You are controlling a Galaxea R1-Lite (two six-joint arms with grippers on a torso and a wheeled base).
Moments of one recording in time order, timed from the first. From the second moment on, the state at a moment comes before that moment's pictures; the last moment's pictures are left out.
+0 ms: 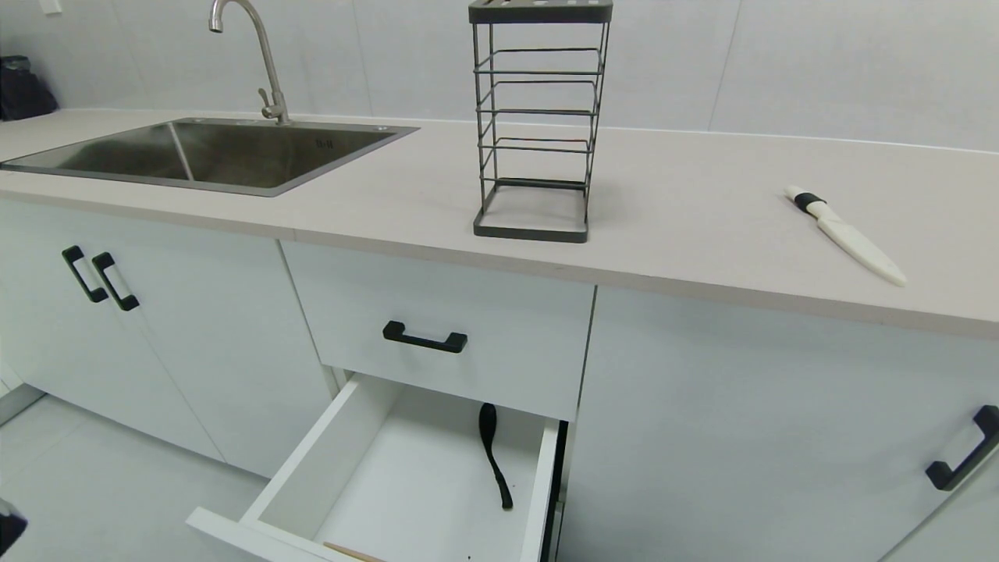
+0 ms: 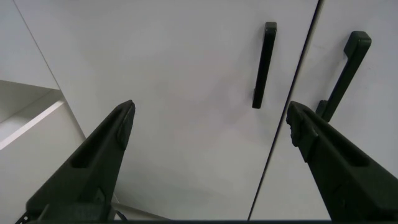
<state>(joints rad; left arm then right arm) -0.30 0.69 -0.36 0.36 -0.20 -0.12 0.00 0.00 0.00 0.00 0.02 0.00</state>
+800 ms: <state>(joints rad) -0.37 1.05 -0.27 0.22 -0.21 -0.09 0.00 0.00 0.00 0.00 0.02 0.00</state>
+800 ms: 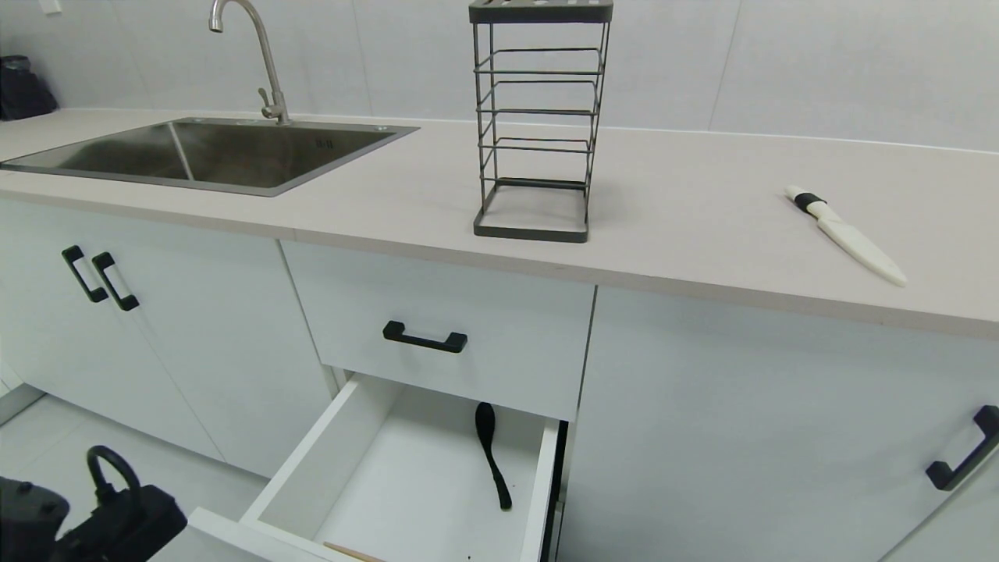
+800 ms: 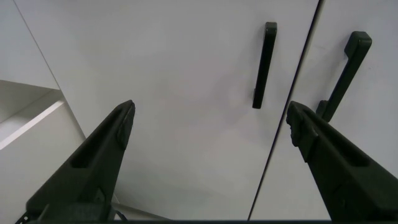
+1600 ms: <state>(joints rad) -0.36 1.37 -0.19 -0.11 -0.15 -0.03 0.00 0.00 0.00 0.00 0.02 0.00</state>
